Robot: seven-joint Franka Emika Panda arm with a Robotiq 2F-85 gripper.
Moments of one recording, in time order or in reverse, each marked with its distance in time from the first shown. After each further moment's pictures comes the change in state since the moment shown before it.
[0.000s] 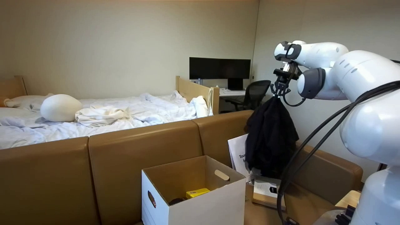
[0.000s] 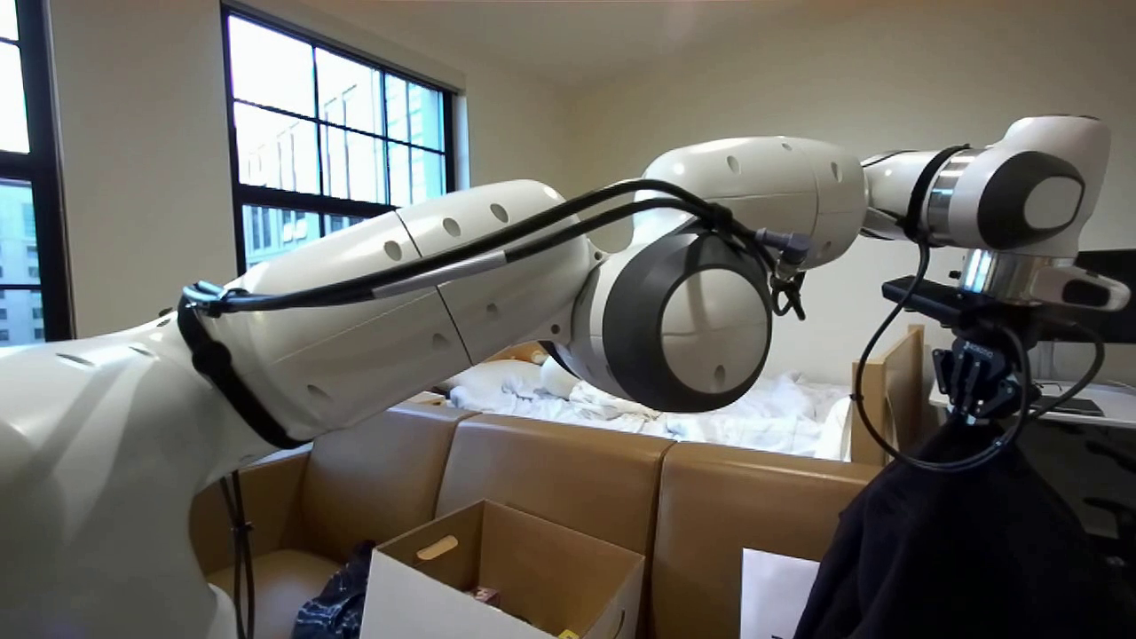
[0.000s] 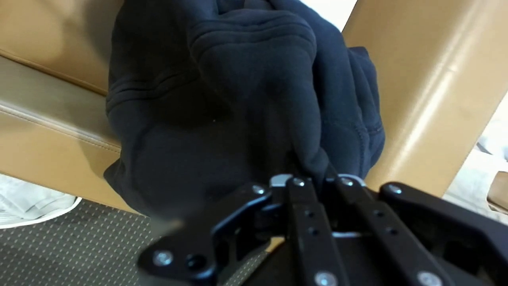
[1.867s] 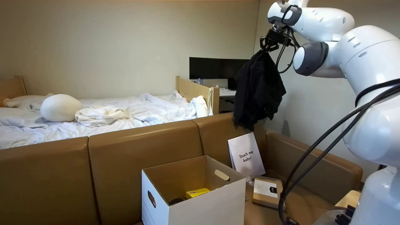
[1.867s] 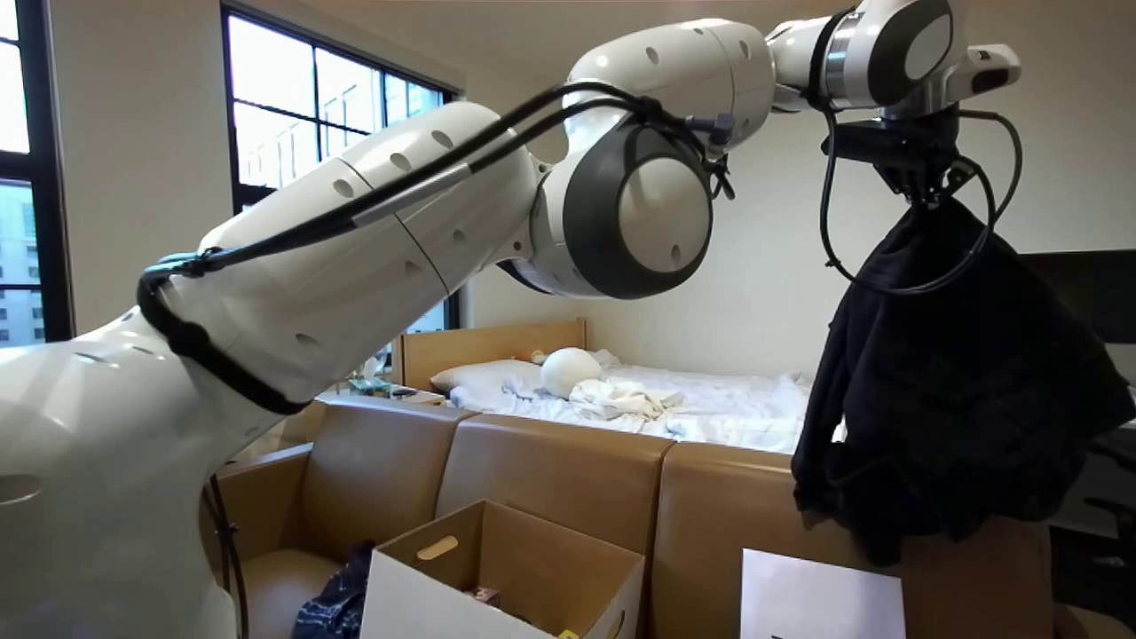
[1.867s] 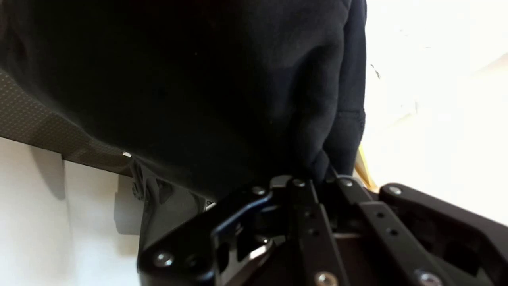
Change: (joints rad) arm 0.093 -0.242 0.089 -0.004 -0.001 0.449 -0.226
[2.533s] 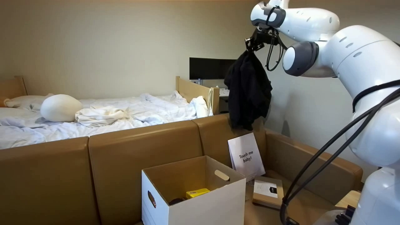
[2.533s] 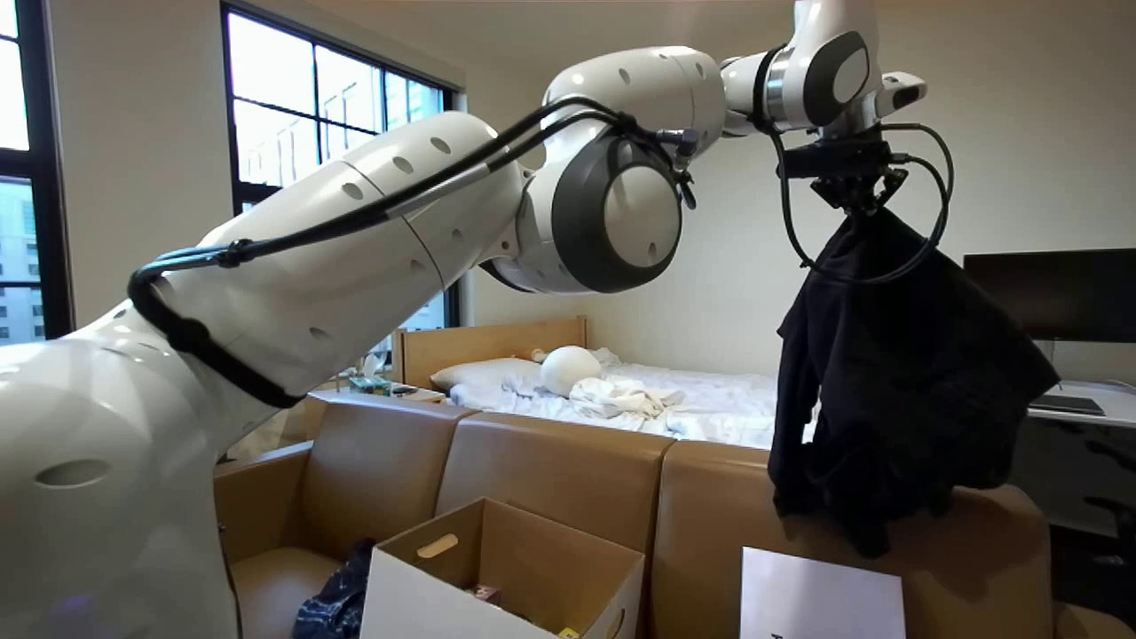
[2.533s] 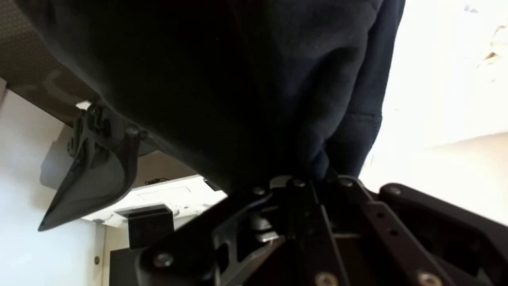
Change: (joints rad) arm 0.135 -0.007 -0.030 -0.012 -0.082 0.032 -0.230
